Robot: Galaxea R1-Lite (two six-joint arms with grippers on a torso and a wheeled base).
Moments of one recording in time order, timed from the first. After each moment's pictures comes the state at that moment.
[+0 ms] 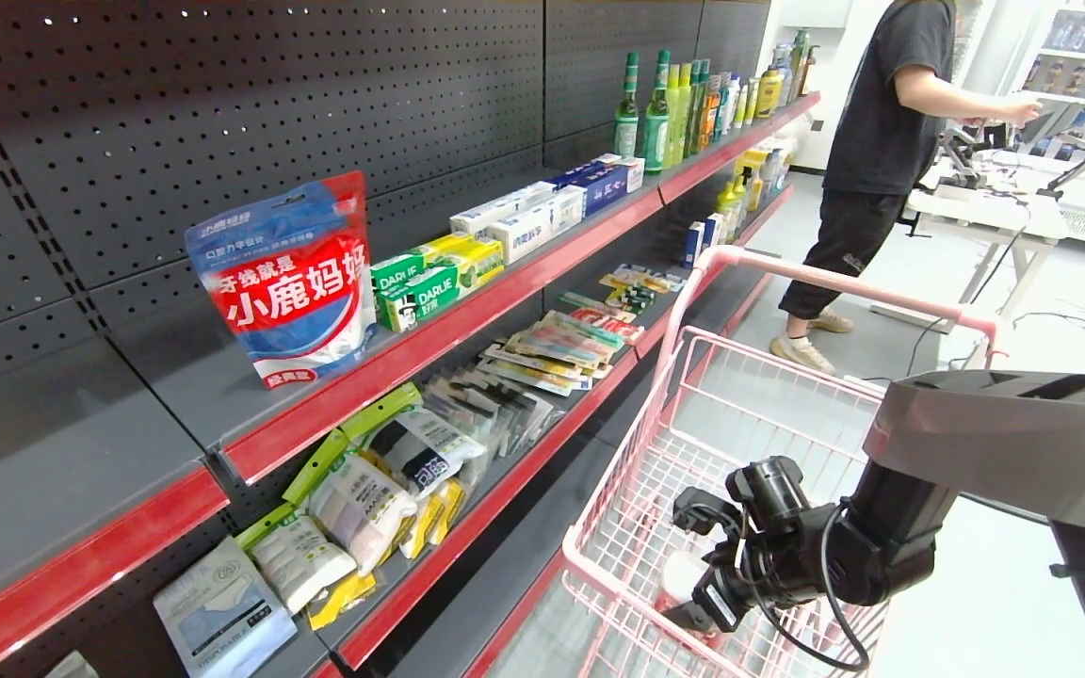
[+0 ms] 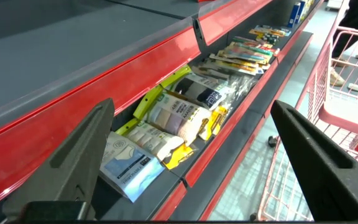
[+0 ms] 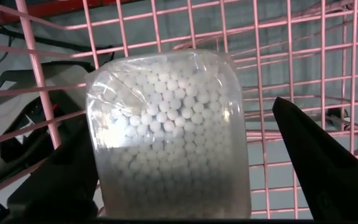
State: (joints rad) left arm 0.00 0.00 0.00 0.00 -0.03 0.00; right arm 0.33 2.39 -0.75 -0.58 0.27 -0.37
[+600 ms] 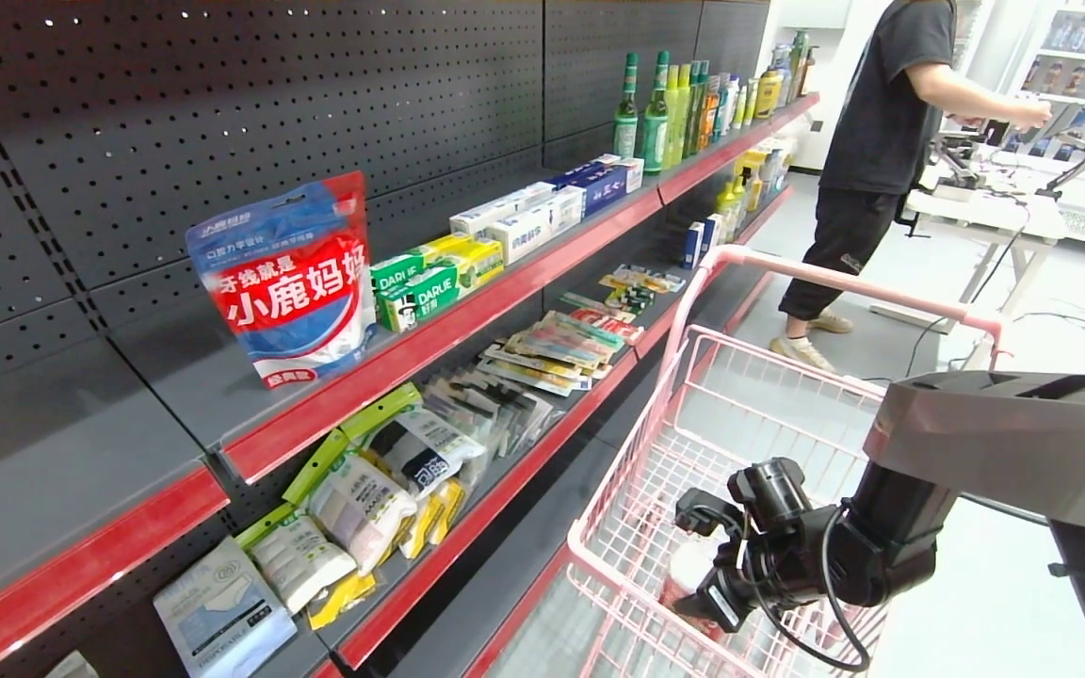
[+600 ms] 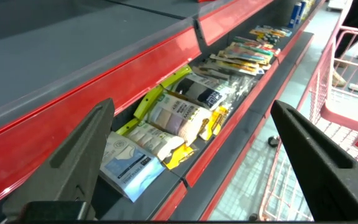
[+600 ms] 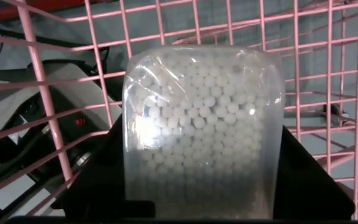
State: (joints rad) left arm 0.00 0.00 0.00 0.00 -0.03 0.00; right arm 0.33 2.40 -0.75 -0.58 0.25 -0.37
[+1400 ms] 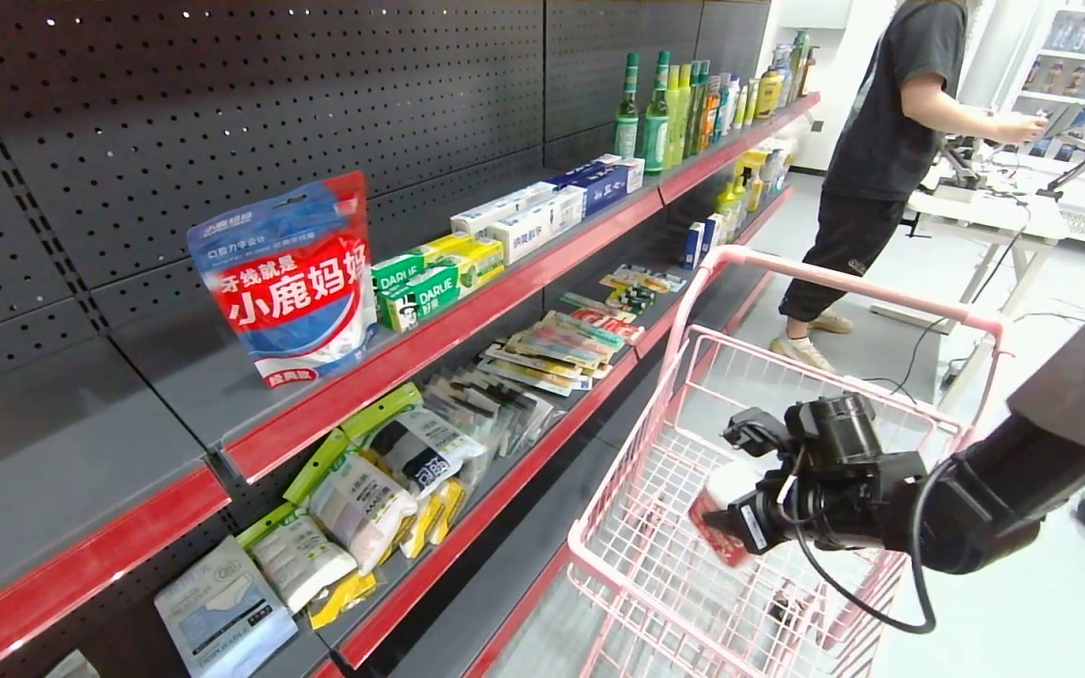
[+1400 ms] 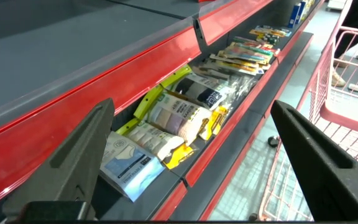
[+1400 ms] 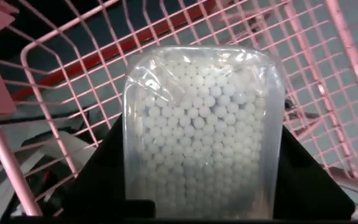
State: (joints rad) left arm 0.00 0.00 0.00 0.00 -0.03 0.00; right arm 0.28 2.08 -0.70 -0.56 0.08 -0.17
